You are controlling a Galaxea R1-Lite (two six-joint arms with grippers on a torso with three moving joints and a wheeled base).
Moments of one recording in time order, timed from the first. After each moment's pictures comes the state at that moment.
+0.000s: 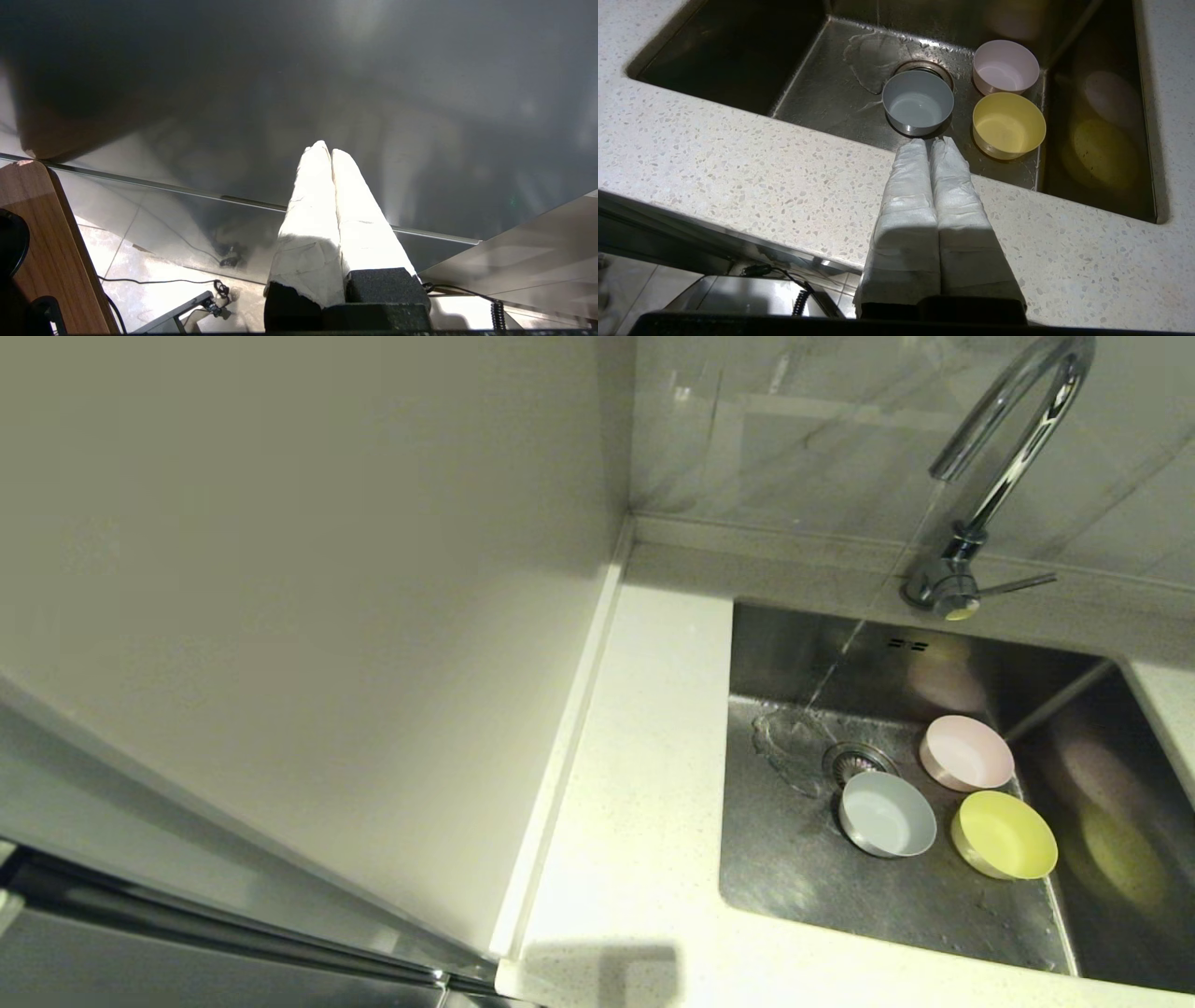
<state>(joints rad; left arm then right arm) 0.00 0.00 0.00 -0.01 0.00 -0.01 0.00 0.00 0.00 0.00 -0.01 -0.03</state>
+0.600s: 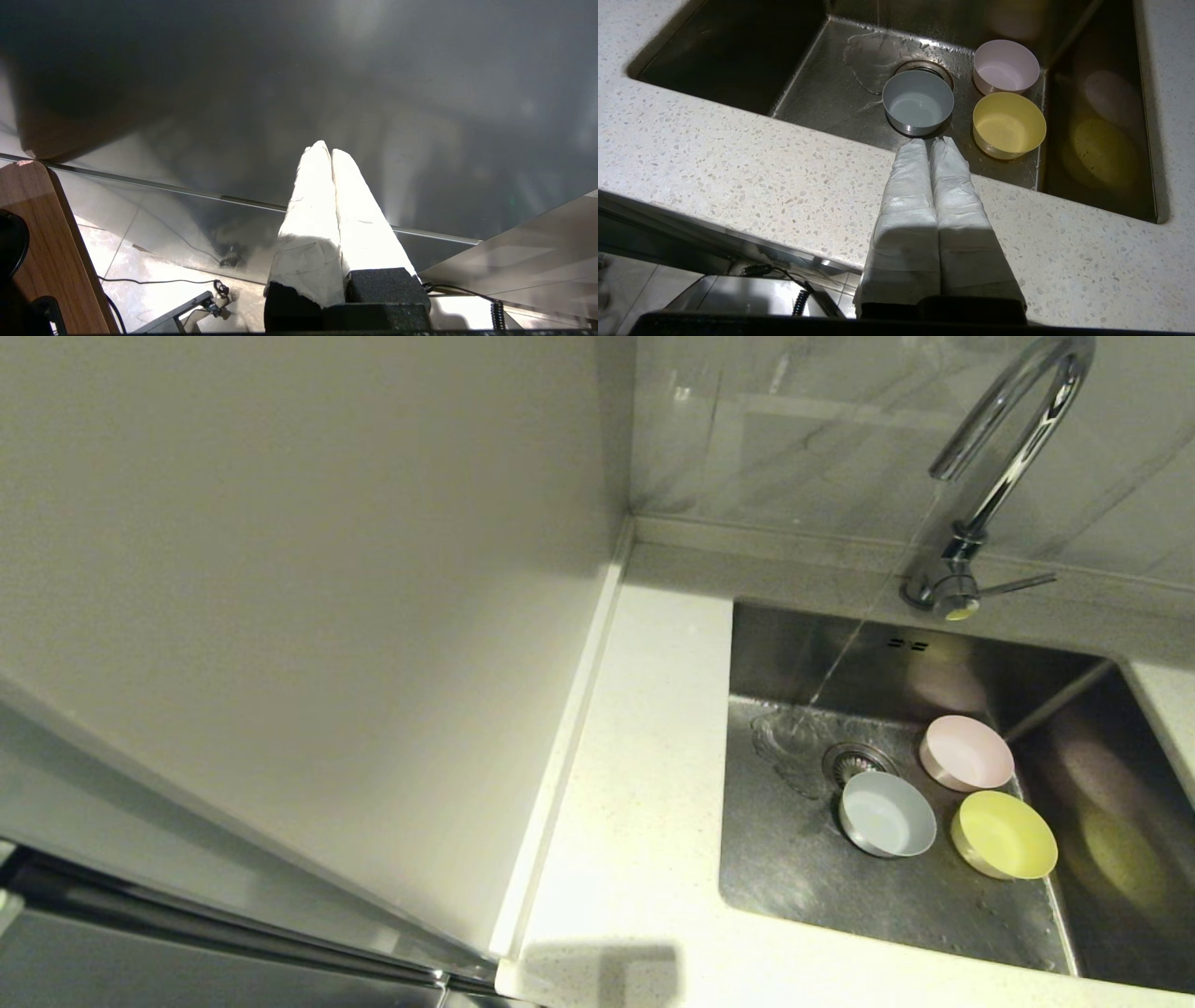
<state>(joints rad) 0.00 0.00 0.00 -0.01 0.00 -0.01 0.00 0.00 0.00 0.00 -0.01 -0.03</state>
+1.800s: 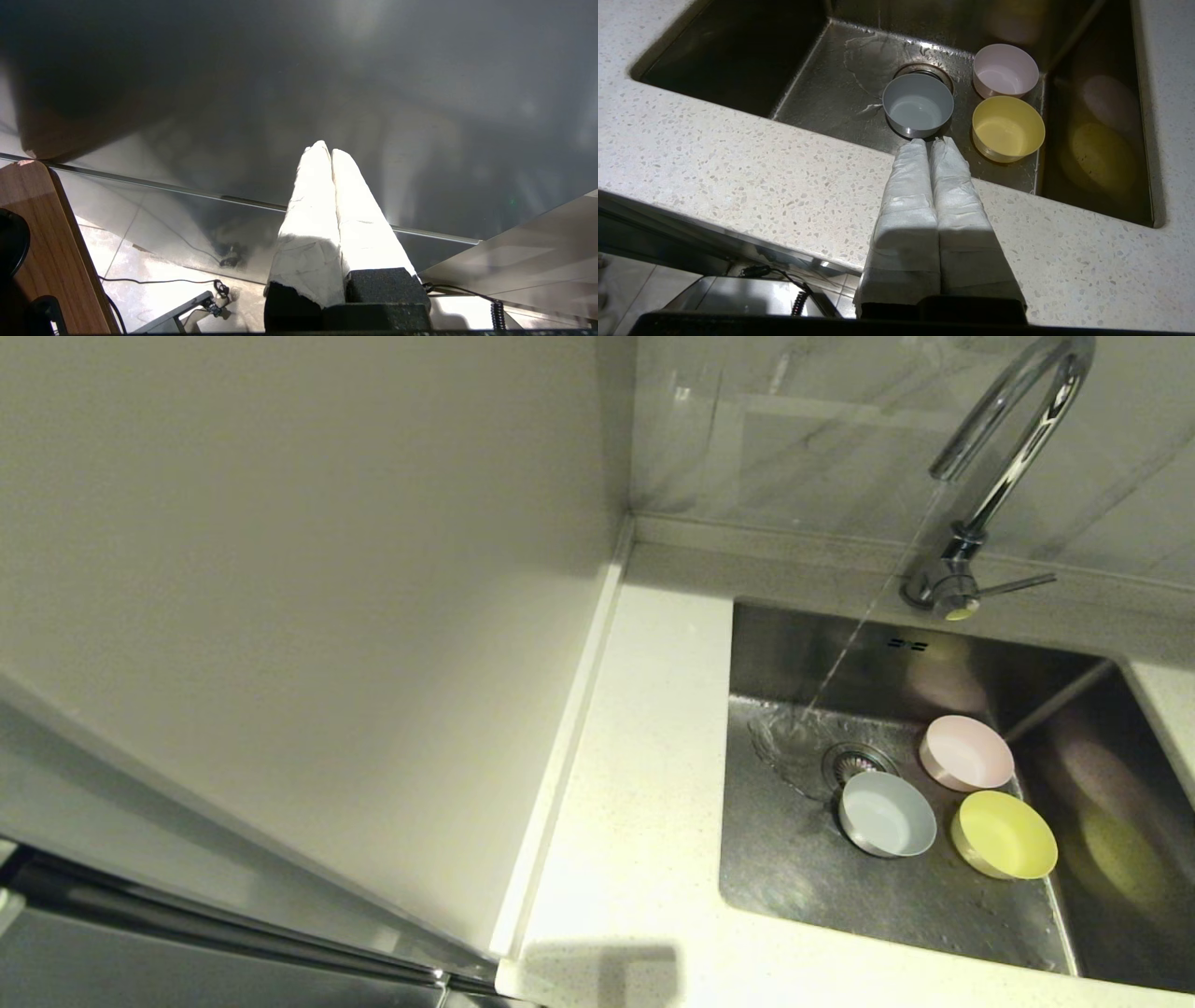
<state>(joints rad) 0.00 0.00 0.00 -0.01 0.00 -0.01 0.00 0.00 -0.01 0.00 -0.01 -0.04</state>
